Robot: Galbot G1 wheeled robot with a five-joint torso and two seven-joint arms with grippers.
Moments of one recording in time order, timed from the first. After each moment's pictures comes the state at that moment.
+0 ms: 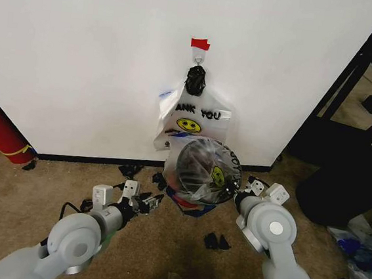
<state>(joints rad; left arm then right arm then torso) 1.16 -0.71 -0.12 -2.28 -1.25 0.45 -0.53 -1.12 1.43 0.32 2.13 1.30 -0.50 1.10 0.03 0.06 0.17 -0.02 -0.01</state>
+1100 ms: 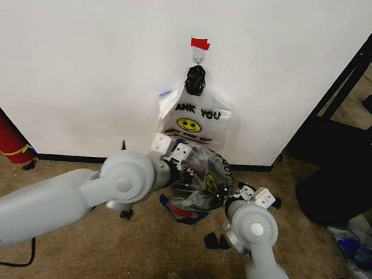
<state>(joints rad) 0.14 -0.83 0.58 -2.13 -1.76 0.71 -0.91 -1.12 1.53 0.27 2.09 1.20 -0.52 1.18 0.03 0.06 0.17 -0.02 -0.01</state>
